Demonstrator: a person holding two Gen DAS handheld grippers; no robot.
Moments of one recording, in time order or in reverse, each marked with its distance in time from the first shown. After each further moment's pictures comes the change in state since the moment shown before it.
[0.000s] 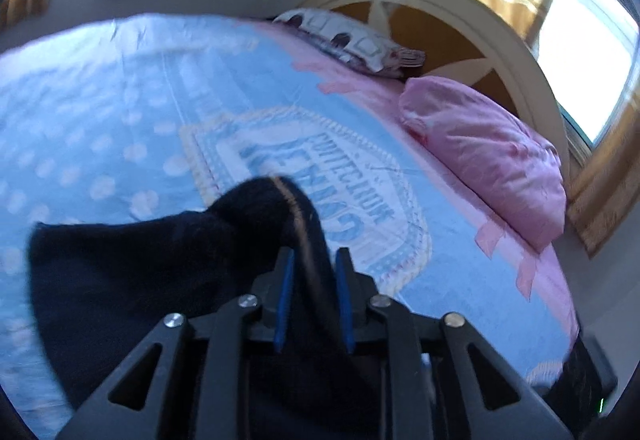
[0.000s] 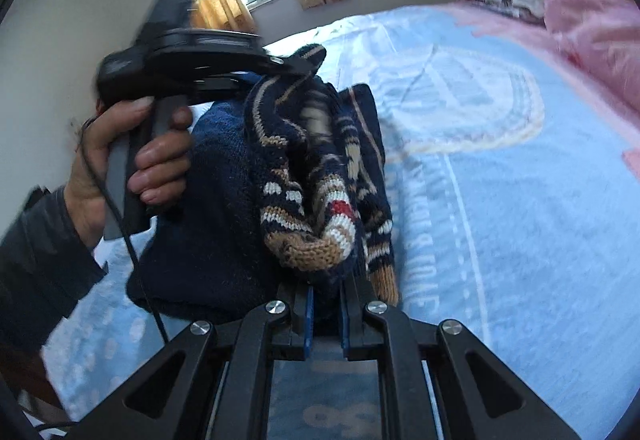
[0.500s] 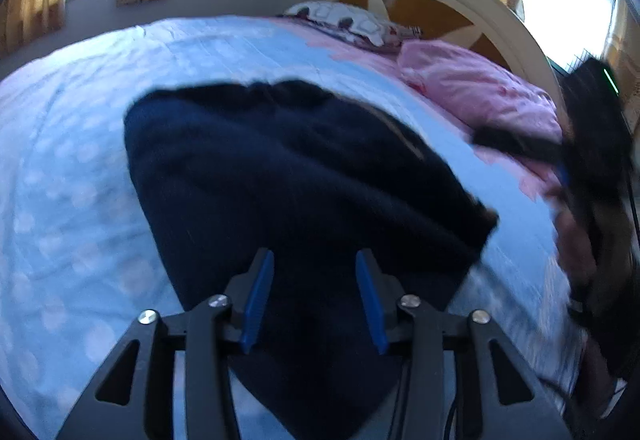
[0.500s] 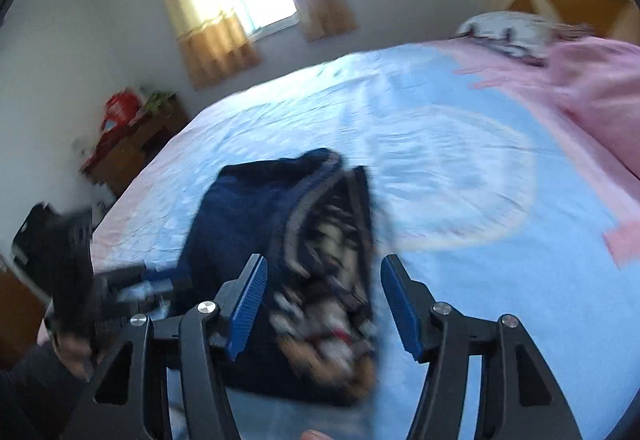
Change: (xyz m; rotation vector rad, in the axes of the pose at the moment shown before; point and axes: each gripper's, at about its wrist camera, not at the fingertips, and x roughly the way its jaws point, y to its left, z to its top) left arm -0.069 0.004 -0.123 0.055 0.032 0.086; right arm -0.005 0.016 0.092 -0.056 -0.059 0.018
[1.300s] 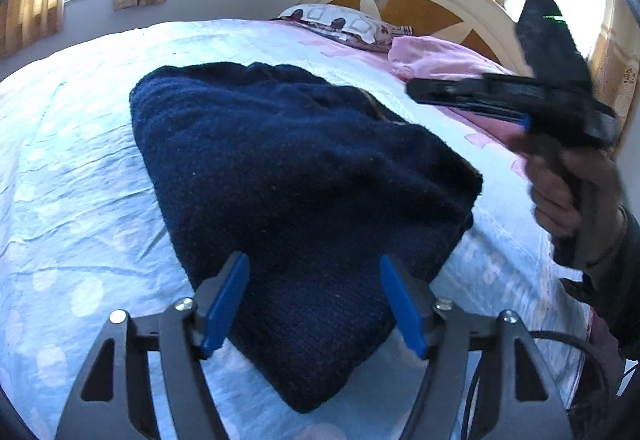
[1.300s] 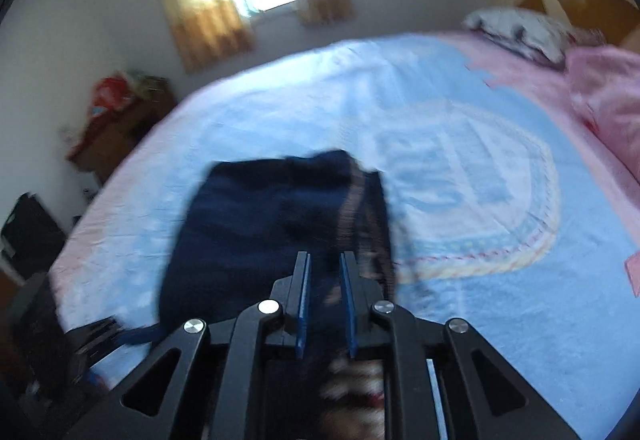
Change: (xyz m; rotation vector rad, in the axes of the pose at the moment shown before) left arm -0.002 -0.003 -0.023 0.020 -0.036 -0.002; right arm 0.017 0.020 0.000 -0.075 -0.008 -0.022
